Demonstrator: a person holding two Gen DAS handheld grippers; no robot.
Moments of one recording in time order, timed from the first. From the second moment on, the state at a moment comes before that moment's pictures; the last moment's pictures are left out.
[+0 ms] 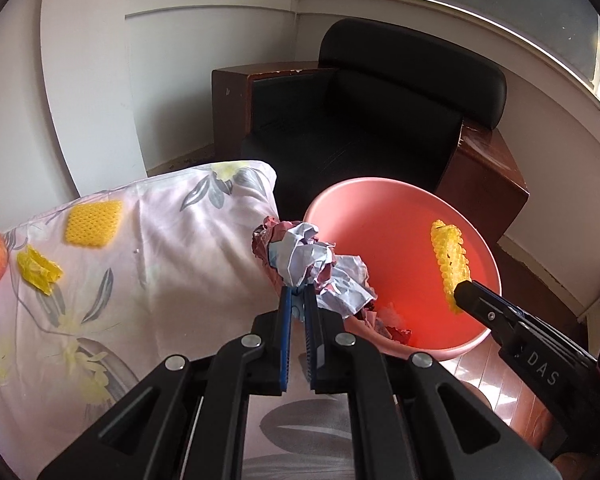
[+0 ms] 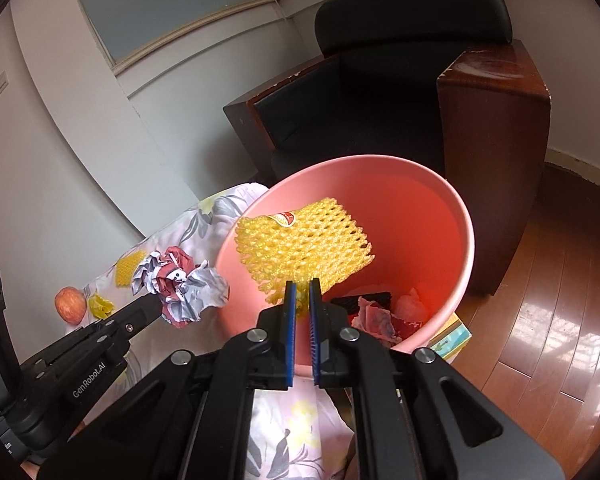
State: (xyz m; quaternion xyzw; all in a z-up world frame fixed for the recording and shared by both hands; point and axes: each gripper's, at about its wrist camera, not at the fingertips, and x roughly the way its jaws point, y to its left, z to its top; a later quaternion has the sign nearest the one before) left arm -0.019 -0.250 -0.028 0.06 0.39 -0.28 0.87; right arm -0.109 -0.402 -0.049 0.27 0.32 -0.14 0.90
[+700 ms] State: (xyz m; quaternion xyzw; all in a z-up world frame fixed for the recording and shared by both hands) left arm -0.017 -0.305 -0.044 0.09 0.41 -0.35 0.84; right arm -0.106 -0.424 -0.076 0.28 0.34 -0.17 0.88
